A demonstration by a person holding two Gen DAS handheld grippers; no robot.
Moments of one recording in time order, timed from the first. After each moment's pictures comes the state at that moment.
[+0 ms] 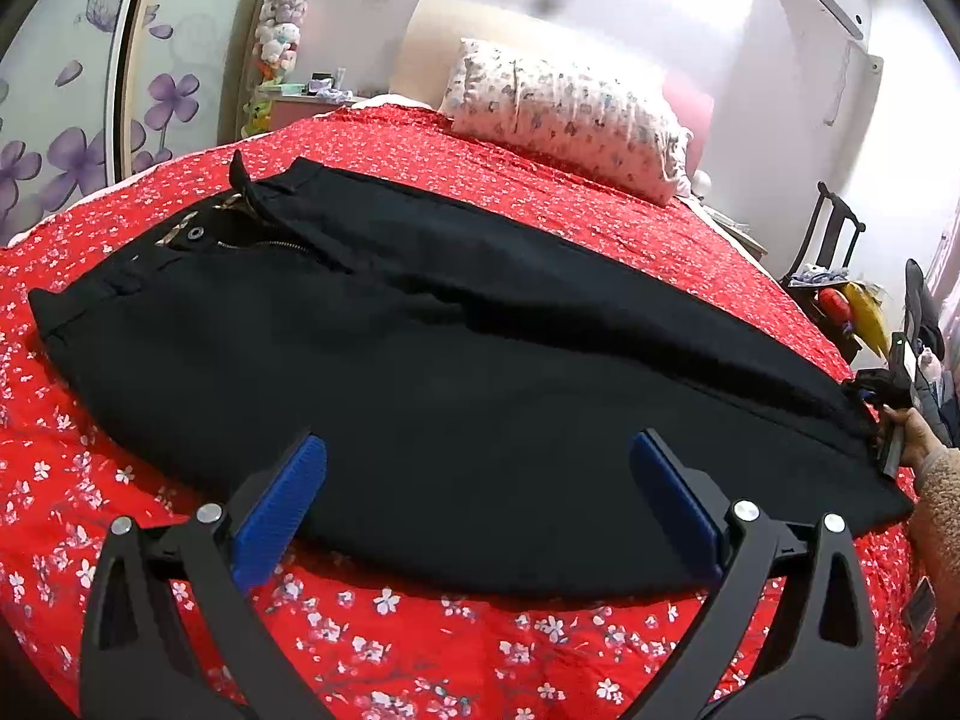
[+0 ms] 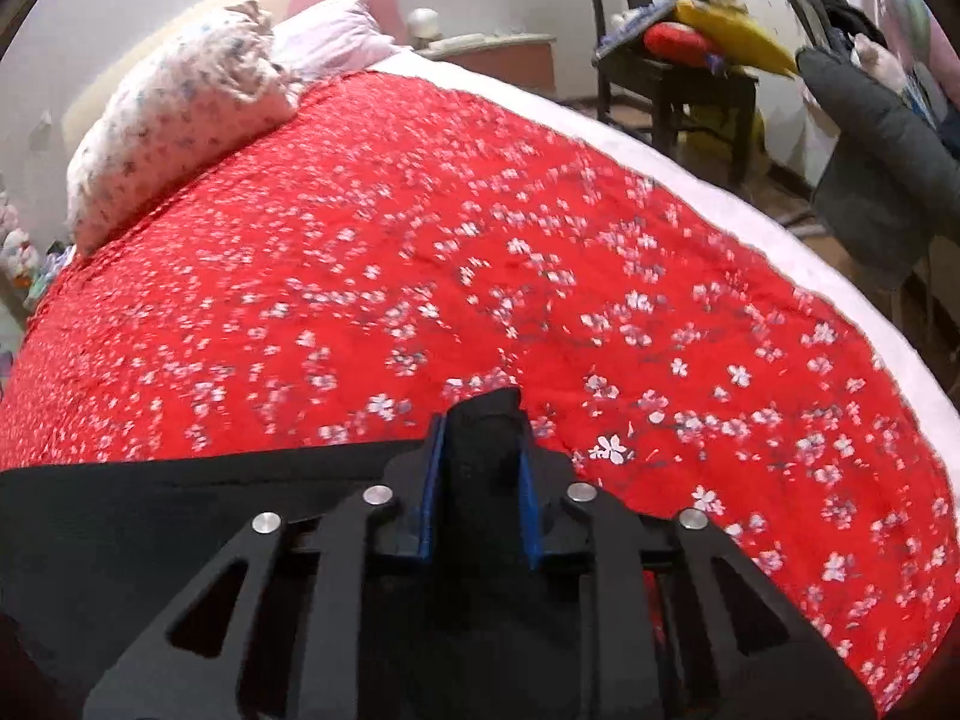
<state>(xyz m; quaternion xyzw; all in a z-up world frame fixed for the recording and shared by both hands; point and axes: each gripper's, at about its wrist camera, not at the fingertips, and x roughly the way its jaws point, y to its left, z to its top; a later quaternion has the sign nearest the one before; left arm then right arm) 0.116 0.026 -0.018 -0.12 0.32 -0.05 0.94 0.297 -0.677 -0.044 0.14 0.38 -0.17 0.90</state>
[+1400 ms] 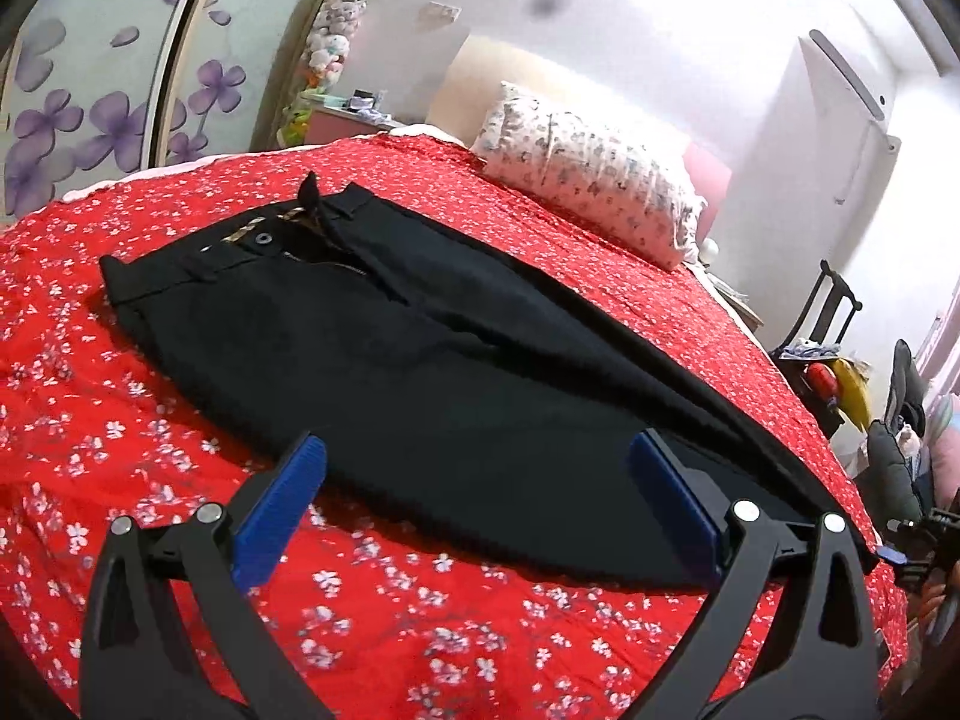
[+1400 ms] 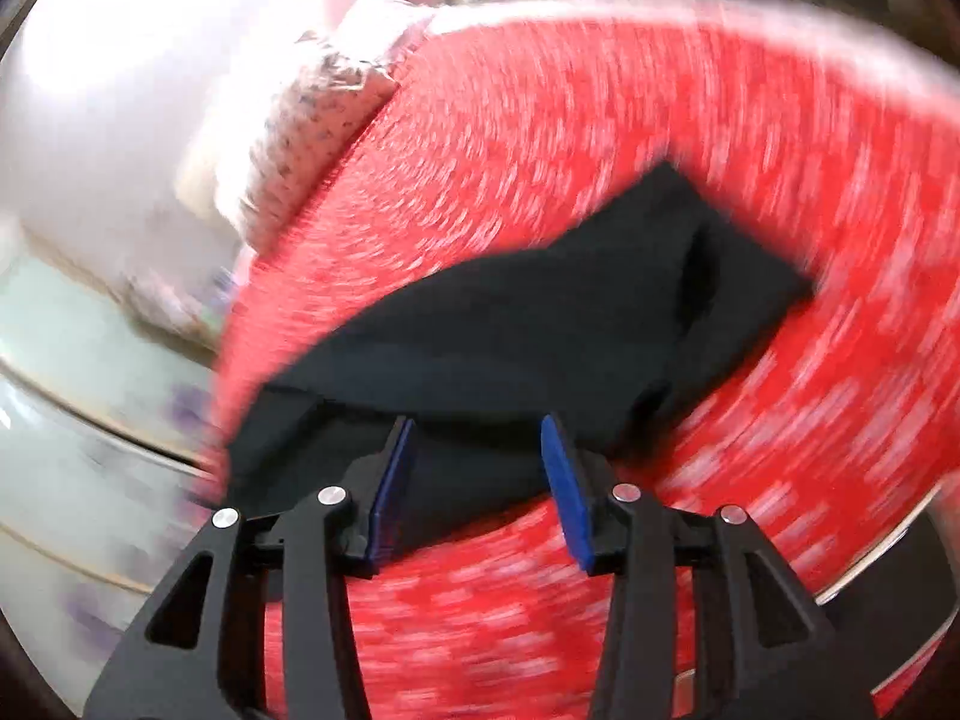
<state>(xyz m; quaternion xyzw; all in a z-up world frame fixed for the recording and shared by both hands) 0.071 0.063 0.004 -0.19 0.28 -0.03 0.94 0.054 -0.583 -0.021 0.49 0.40 0.00 0.78</state>
